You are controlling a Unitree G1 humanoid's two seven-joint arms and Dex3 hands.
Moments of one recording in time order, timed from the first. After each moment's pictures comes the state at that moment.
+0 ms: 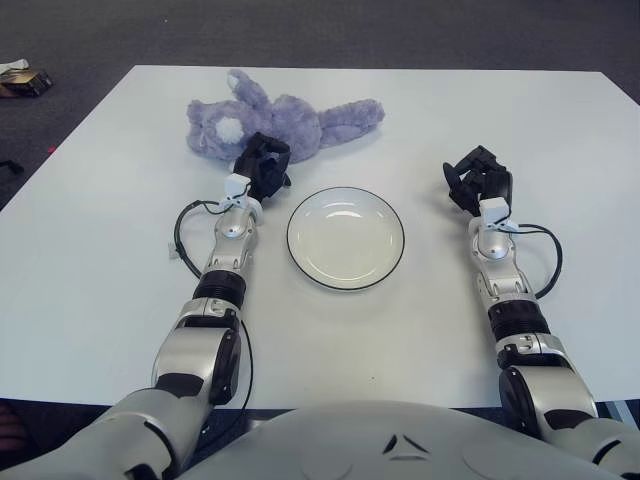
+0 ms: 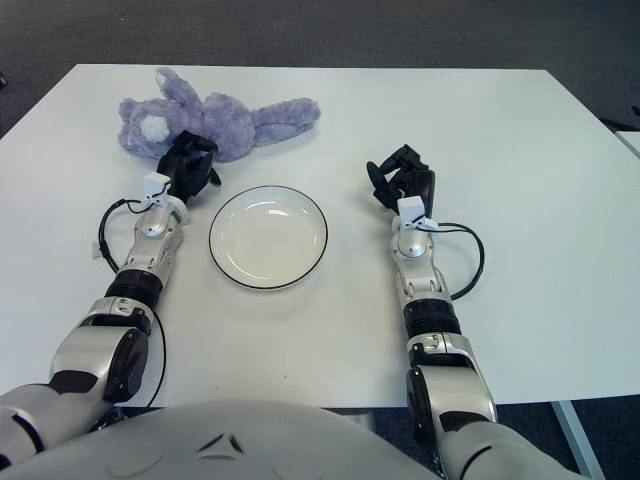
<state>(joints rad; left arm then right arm) -0.49 0.08 0.10 0.80 -0.03 -0.45 -0.03 -0.33 -0.18 -0.07 0.54 -0.17 -0.36 -0.34</state>
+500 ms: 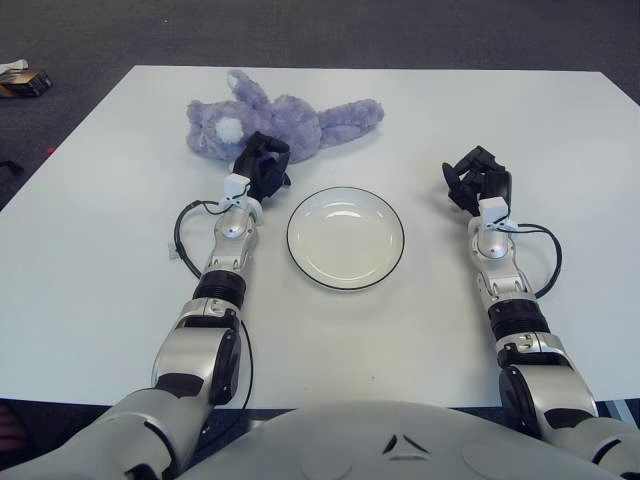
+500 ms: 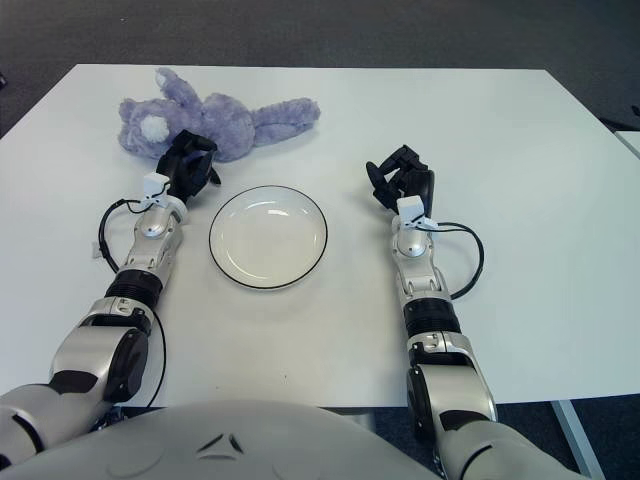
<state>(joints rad) -0.49 0.08 0.10 0.79 -0.03 -0.52 -0.01 -0.33 -0.18 -0.06 0.55 -0.17 -0.36 -0.34</state>
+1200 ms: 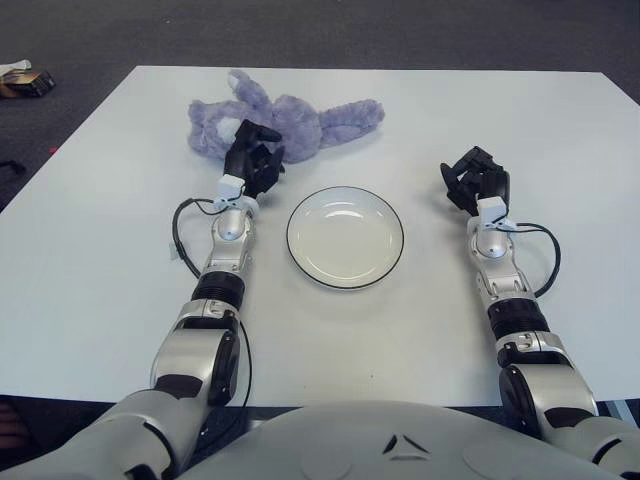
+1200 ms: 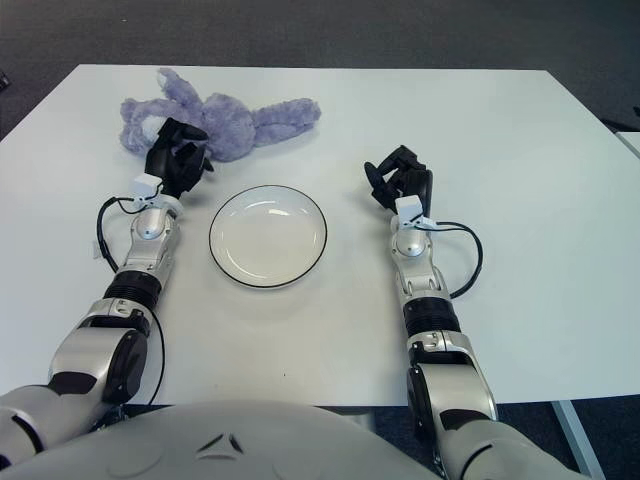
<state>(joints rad) -0.49 0.09 0.10 0.80 0.03 -0.67 0.11 -0.34 -0.18 -0.05 0.56 -0.17 -0.36 -0.33</state>
